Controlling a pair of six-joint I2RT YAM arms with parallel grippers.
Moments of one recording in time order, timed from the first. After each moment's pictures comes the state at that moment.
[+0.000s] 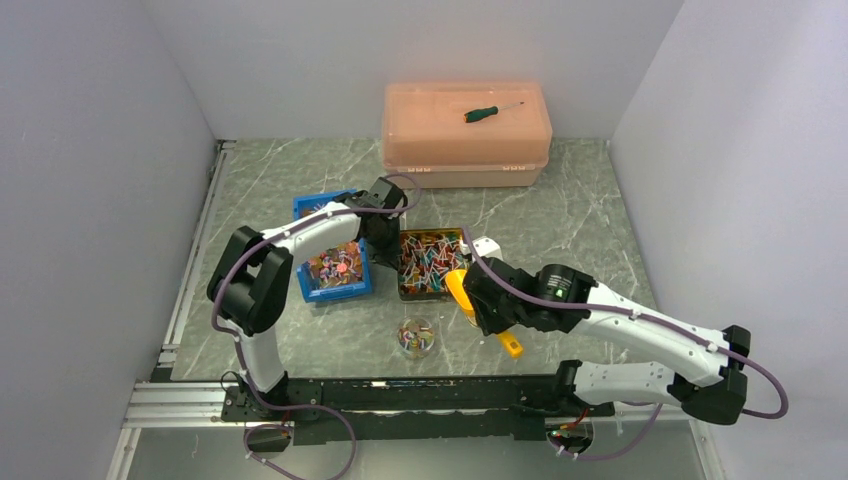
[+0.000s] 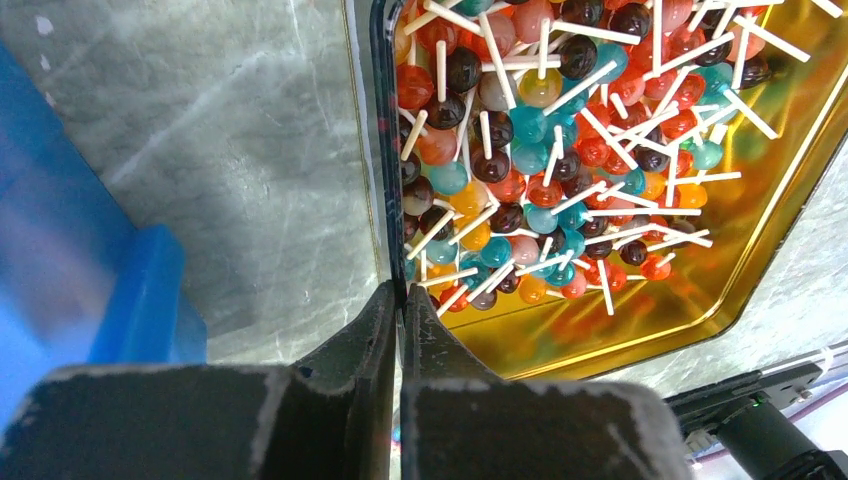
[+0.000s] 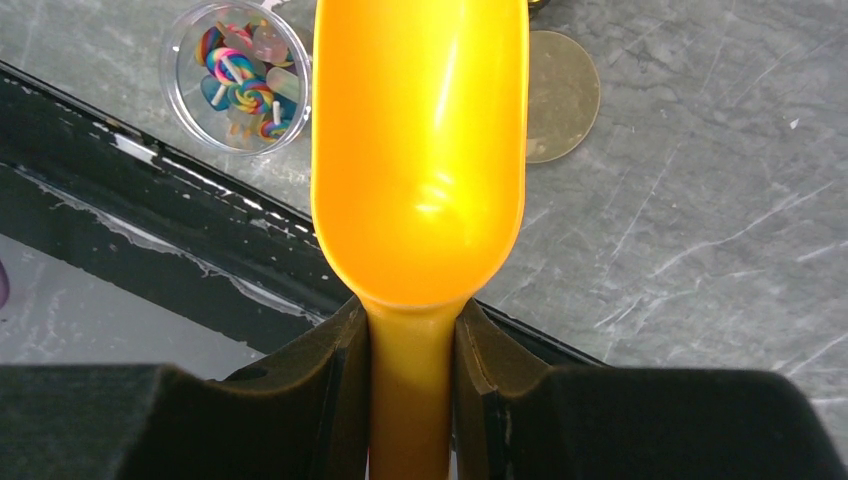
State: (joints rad) left arm -0.59 1.84 1.33 -0.66 0.11 -0.67; right arm 1.13 1.05 1.10 -1.13 0.30 0.60
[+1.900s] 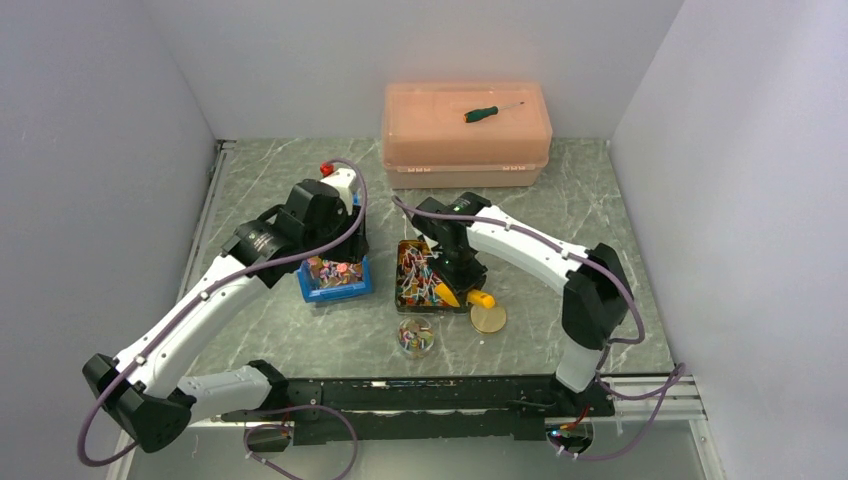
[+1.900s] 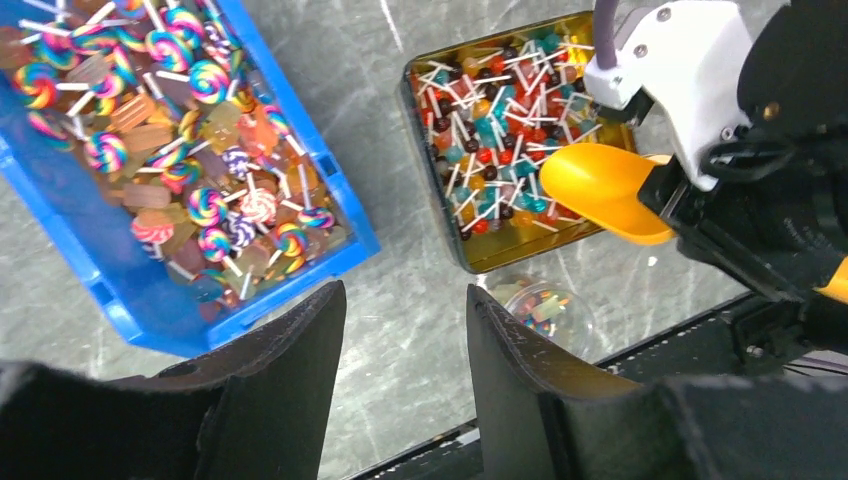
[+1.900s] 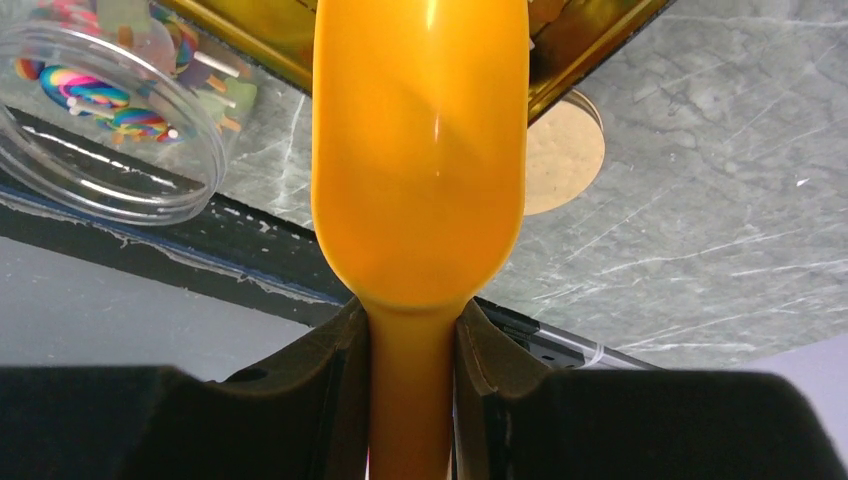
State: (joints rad) left arm -0.64 1.15 1.26 -0.83 -0.06 -0.37; right arm 0.82 1.74 1.48 -1.31 -0.01 0.21
